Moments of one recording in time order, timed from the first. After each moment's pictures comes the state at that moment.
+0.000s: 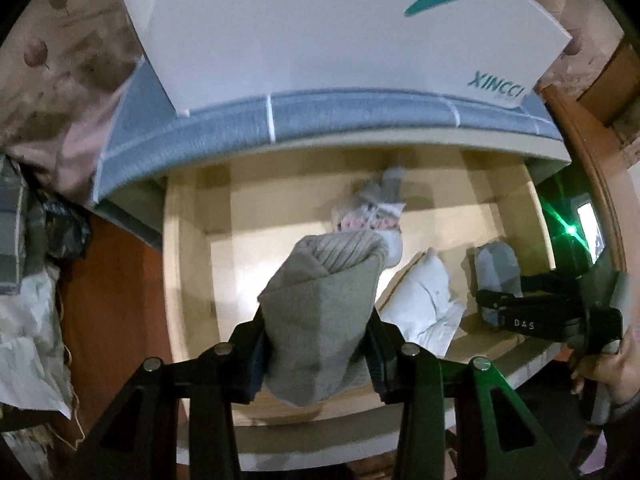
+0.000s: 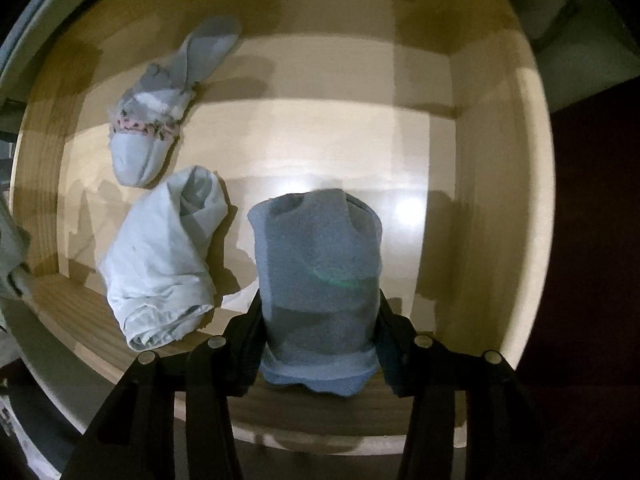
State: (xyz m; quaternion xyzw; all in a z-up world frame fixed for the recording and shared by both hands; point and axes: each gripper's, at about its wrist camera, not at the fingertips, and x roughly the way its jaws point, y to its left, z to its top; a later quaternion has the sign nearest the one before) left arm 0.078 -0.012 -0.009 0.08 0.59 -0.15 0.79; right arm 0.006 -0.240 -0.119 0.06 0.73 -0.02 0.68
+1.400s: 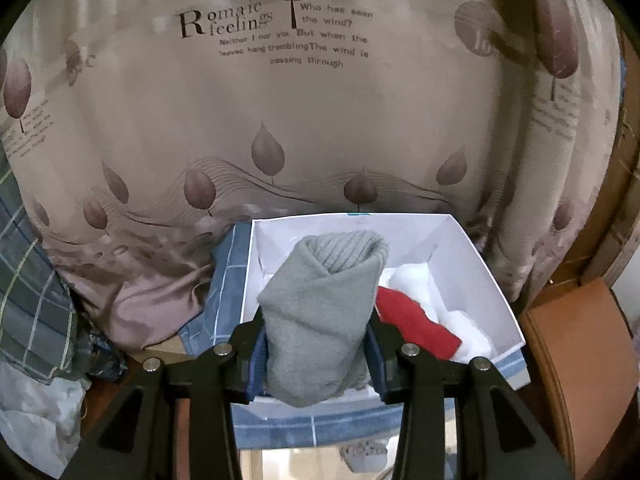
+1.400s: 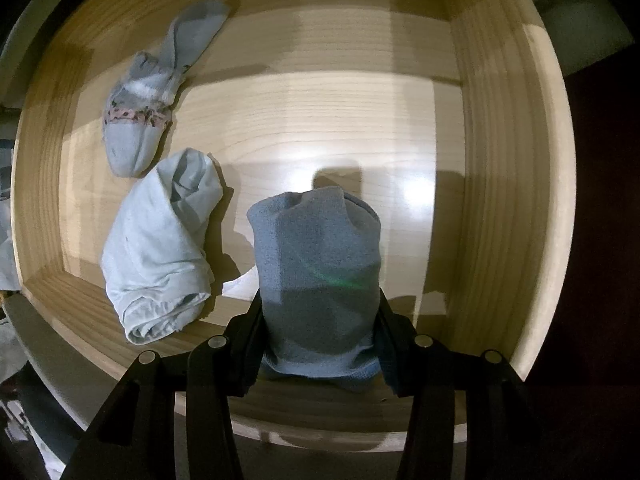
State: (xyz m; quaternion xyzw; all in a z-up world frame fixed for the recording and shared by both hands) left arm 0.173 -0.019 0.179 0.03 0.36 -0.11 0.93; right arm 0.005 -0.259 -0.136 0.10 0.75 -0.01 0.66
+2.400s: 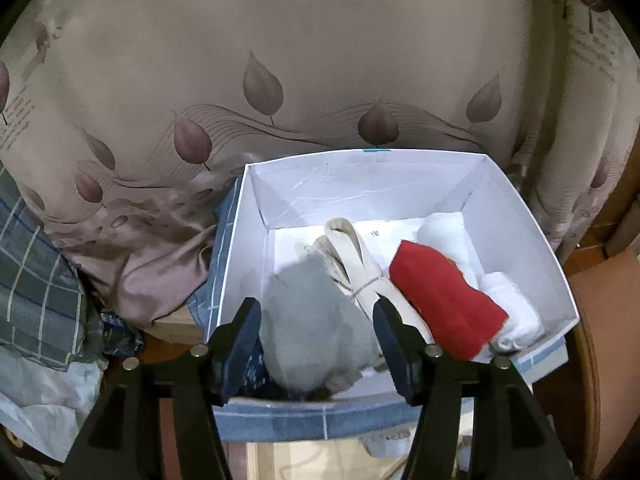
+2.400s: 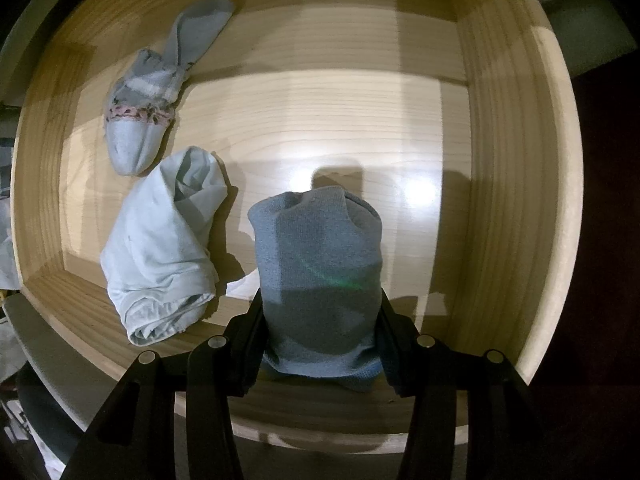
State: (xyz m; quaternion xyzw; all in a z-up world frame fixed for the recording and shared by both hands) left arm 0.194 -0.037 0.128 0.07 0.43 -0.09 0.89; right arm 0.010 -0.243 -0.132 0.10 0.75 -0.01 0.65
